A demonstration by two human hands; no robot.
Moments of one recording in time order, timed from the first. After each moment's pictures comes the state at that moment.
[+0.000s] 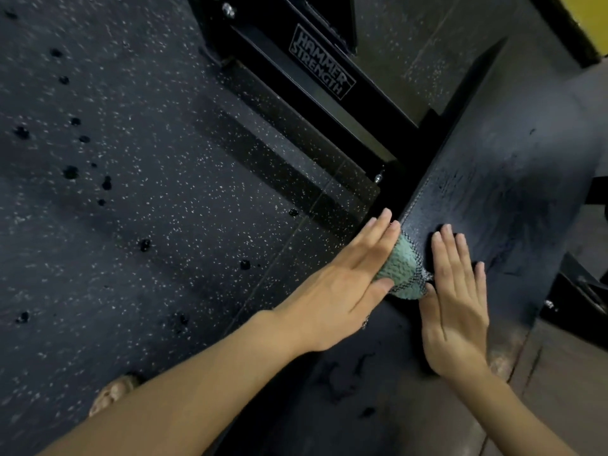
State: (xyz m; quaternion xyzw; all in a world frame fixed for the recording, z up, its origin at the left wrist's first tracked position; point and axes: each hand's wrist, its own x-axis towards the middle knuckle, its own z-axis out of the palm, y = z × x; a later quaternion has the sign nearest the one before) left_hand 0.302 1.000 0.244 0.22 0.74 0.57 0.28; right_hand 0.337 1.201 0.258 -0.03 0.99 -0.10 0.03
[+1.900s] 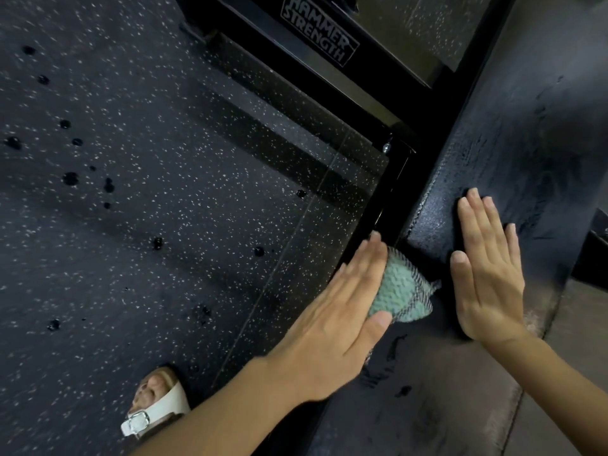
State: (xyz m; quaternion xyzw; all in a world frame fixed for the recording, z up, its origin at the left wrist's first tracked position) left_hand 0.351 0.967 0.244 0.22 0.73 0.57 0.31; right_hand 0.331 1.206 0.258 -0.04 1.00 -0.08 0.03
